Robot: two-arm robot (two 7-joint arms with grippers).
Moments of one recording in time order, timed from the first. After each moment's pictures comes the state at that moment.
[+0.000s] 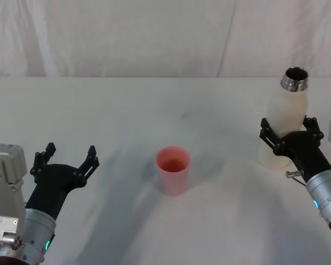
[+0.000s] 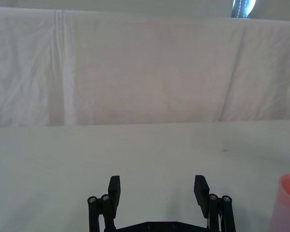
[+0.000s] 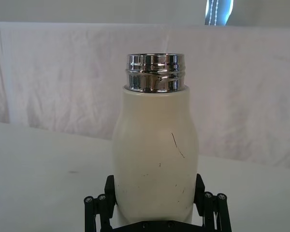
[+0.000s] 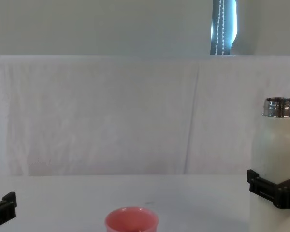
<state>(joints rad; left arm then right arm) 0.27 0.24 0.04 -1.85 -0.25 -0.02 -0.02 0.09 0.11 -0.14 -1.47 0.08 -0.16 0.16</state>
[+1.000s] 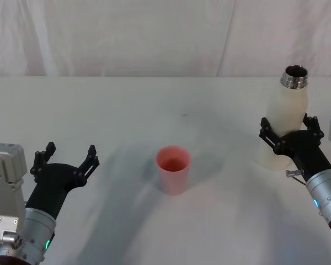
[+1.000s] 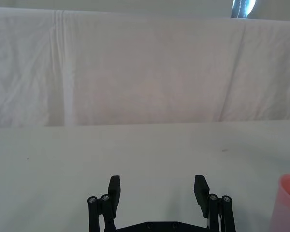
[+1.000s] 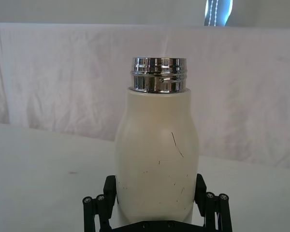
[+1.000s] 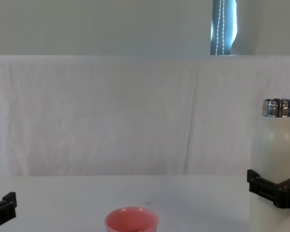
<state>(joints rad) 0.27 0.24 0.04 -1.85 -0.25 -0.02 -0.02 0.08 0.11 -0.14 -1.47 0.08 -0.16 0.16</state>
